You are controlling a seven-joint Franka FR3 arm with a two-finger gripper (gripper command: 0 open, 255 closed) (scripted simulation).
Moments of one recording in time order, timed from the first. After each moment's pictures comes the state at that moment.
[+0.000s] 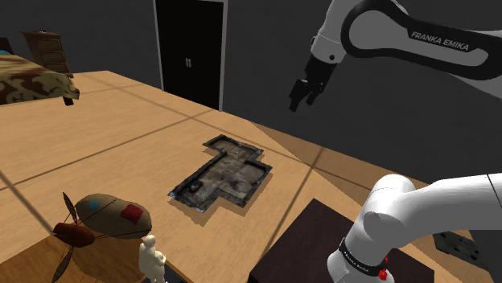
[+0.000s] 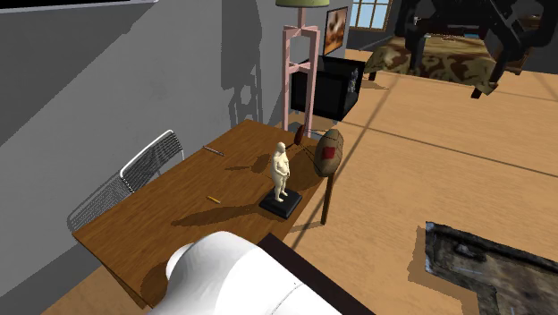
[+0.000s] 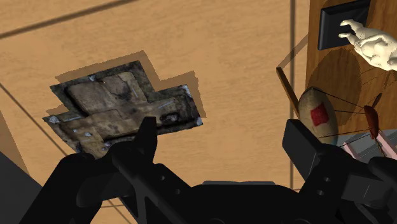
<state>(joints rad) 0.01 -0.83 0.00 -2.26 -0.09 1.67 0.11</state>
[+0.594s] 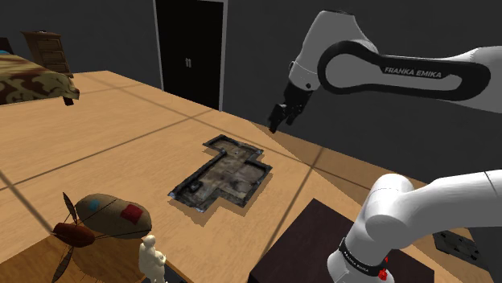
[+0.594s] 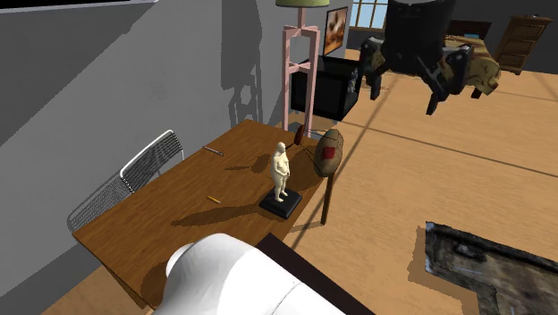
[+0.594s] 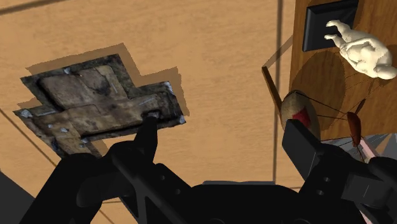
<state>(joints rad) 0.06 -0.81 0.07 -2.44 -0.03 1.89 0.17</state>
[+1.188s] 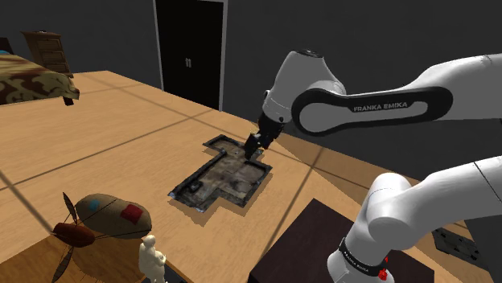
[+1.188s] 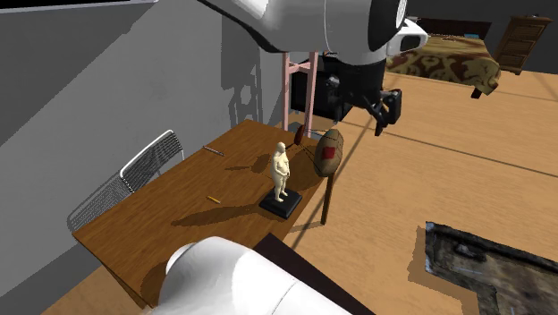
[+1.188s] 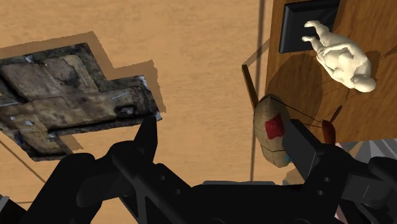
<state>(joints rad) 0.13 -0.70 0.17 -2.59 0.03 2.19 0.24</state>
